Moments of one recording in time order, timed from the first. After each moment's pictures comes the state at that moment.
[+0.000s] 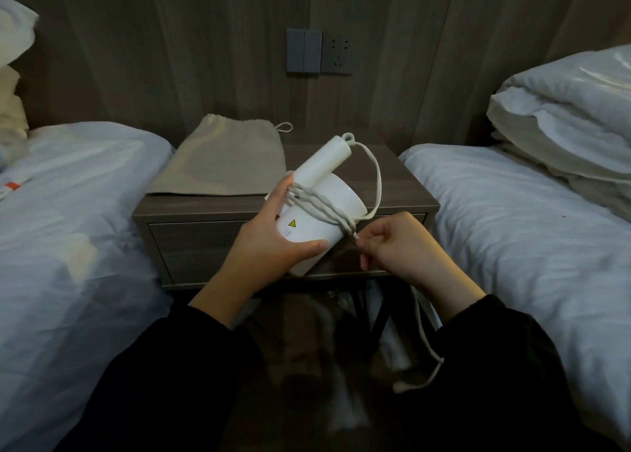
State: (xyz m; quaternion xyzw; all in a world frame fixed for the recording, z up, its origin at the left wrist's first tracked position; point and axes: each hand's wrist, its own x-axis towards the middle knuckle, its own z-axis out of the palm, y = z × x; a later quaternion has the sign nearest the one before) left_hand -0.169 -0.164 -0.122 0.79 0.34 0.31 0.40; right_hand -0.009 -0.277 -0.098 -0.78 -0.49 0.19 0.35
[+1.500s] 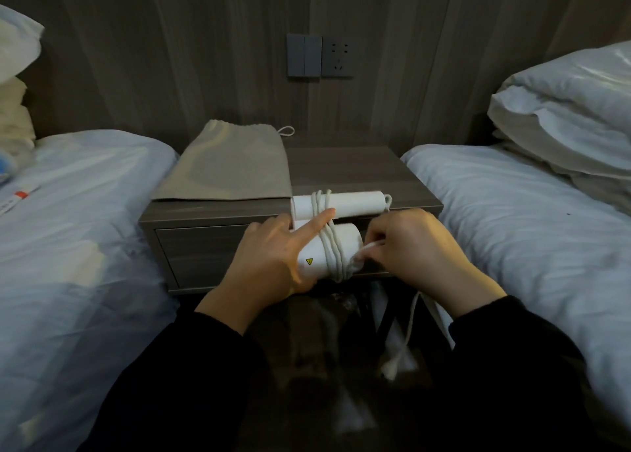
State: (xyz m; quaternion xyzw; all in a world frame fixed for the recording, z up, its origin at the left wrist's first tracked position) left_hand -0.176 -0.158 -0.135 0.94 0.28 0.18 -0.04; right_hand -0.020 -0.290 -0.080 -0.77 -0.60 -0.06 0.19
